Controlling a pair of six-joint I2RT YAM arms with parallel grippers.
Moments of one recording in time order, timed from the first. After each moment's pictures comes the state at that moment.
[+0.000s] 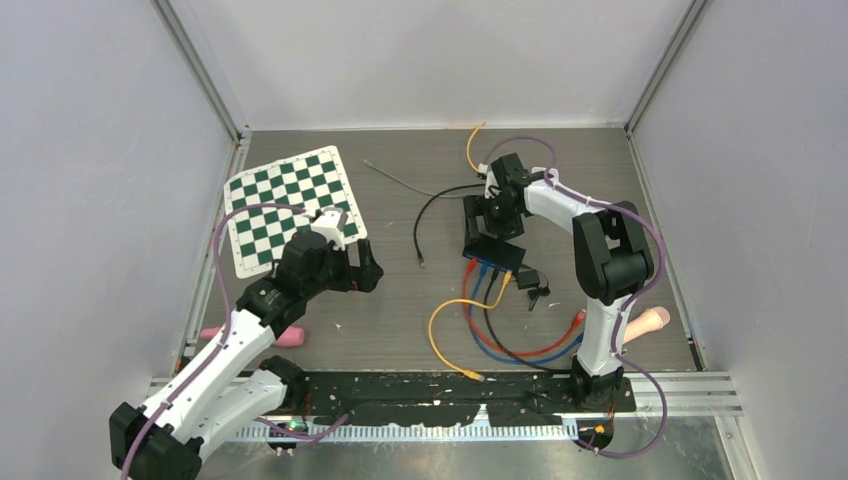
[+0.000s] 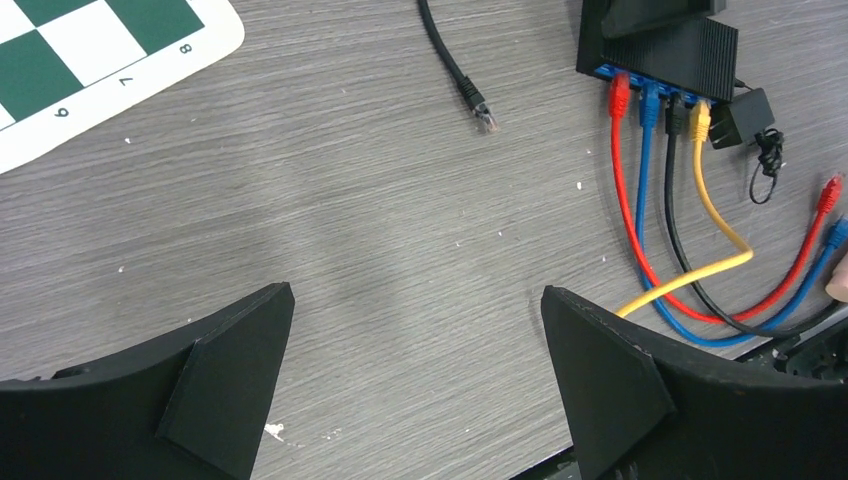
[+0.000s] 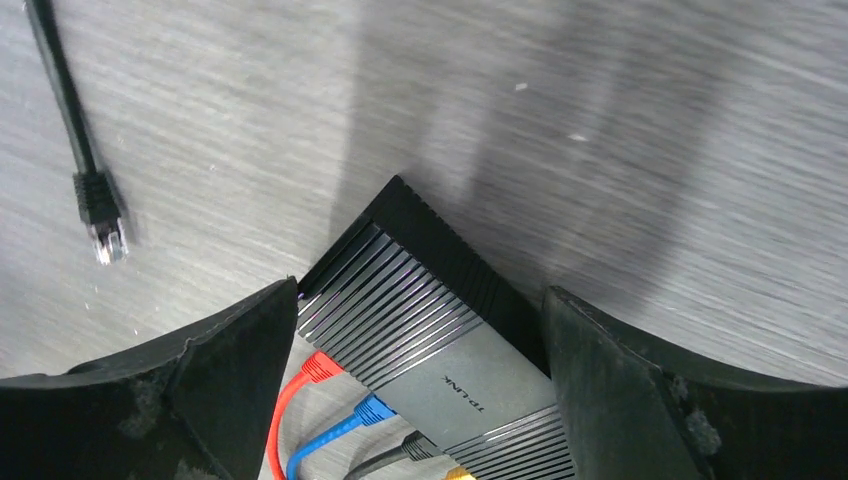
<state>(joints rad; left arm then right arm) -0.51 0.82 0.66 -0.42 0.02 -0.39 0.33 1.96 1.38 -0.60 -0.25 0.17</state>
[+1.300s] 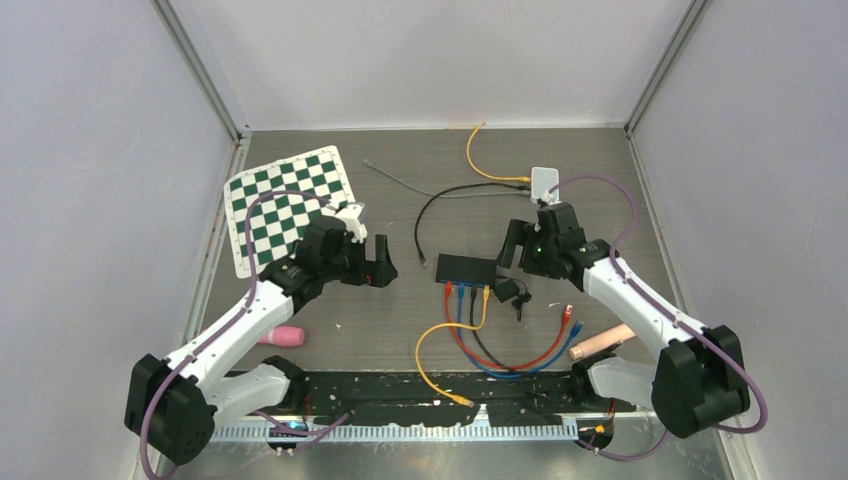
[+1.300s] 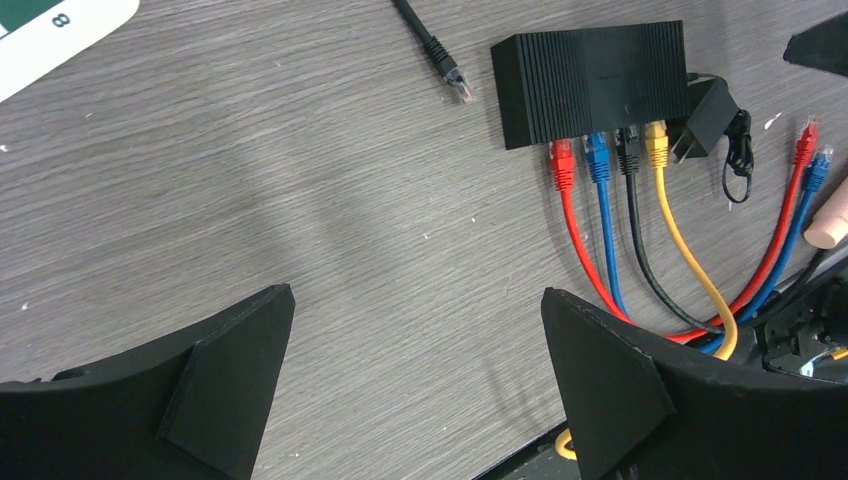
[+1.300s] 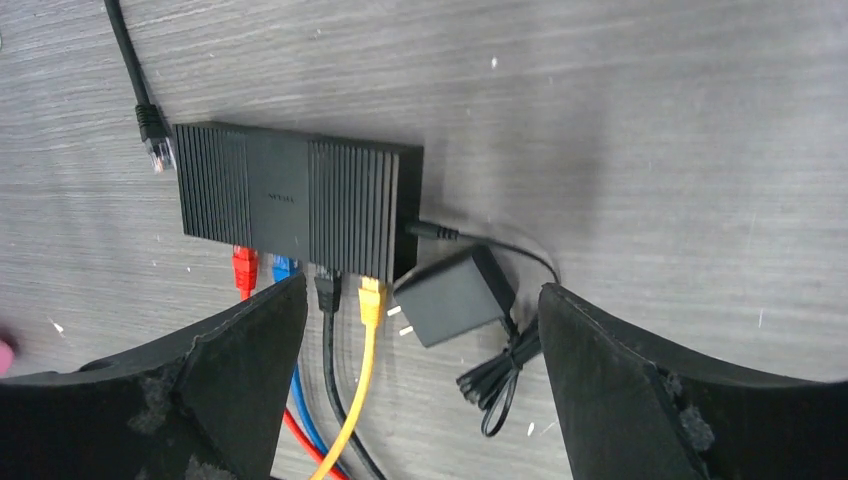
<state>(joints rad) -0.51 1.04 0.72 -0.39 0.13 -0.38 0.33 1.21 0.77 -0.44 -0.06 0.51</state>
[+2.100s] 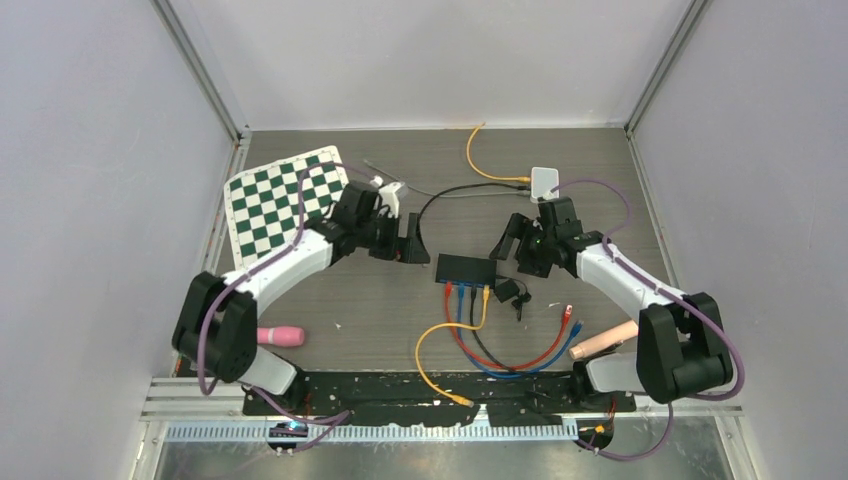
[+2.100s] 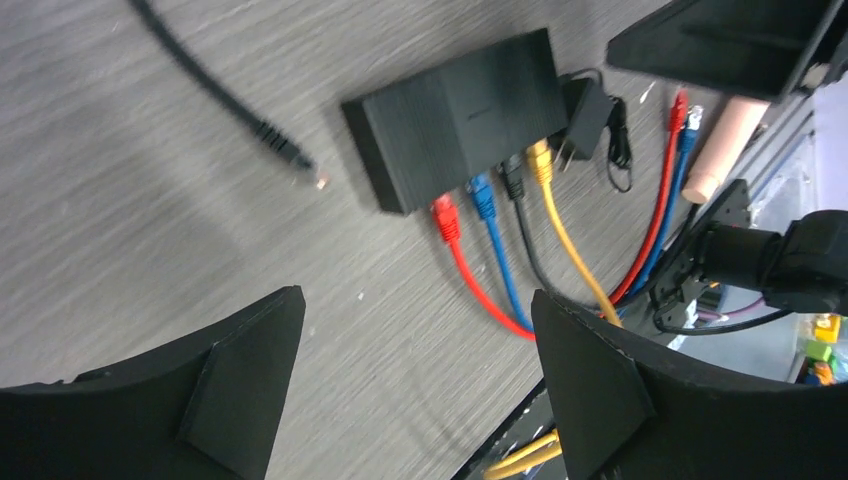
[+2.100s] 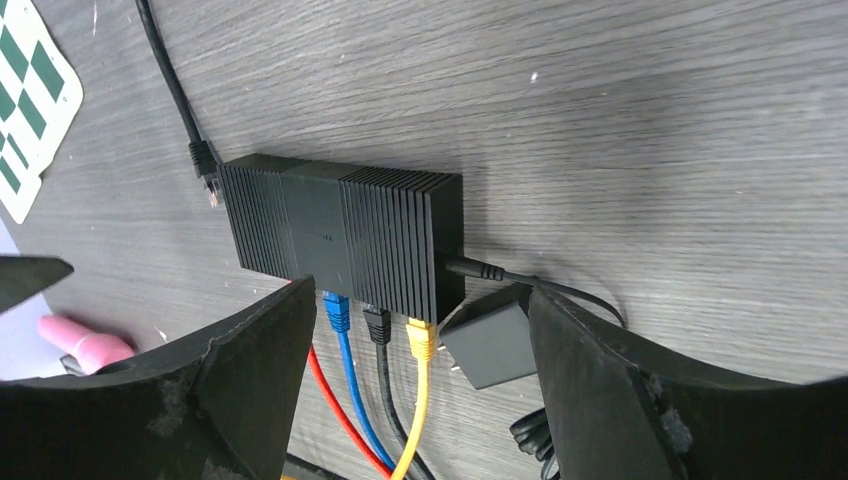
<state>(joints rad) -0.51 1.42 0.94 -0.31 0.42 -0.36 0.26 1.31 0.75 -0.34 -0.21 0.65</state>
